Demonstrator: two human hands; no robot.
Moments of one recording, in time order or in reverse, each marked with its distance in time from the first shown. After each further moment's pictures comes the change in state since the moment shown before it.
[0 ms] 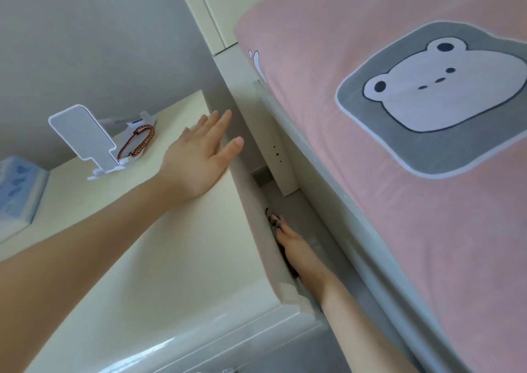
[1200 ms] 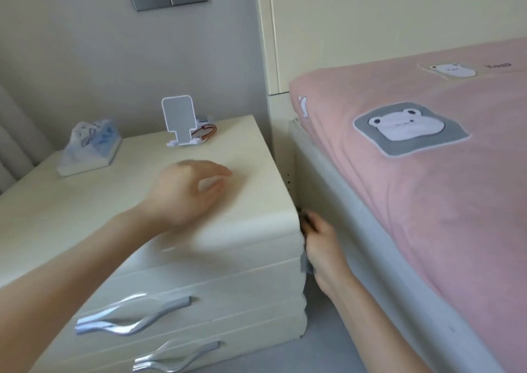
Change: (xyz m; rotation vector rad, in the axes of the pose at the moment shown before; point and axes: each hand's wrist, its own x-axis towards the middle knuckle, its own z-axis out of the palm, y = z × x) left_hand -0.165 -0.019 -0.019 -0.123 0.406 0.074; right_hand -0.101 -0.045 0.022 -0.111 0.277 -0.353
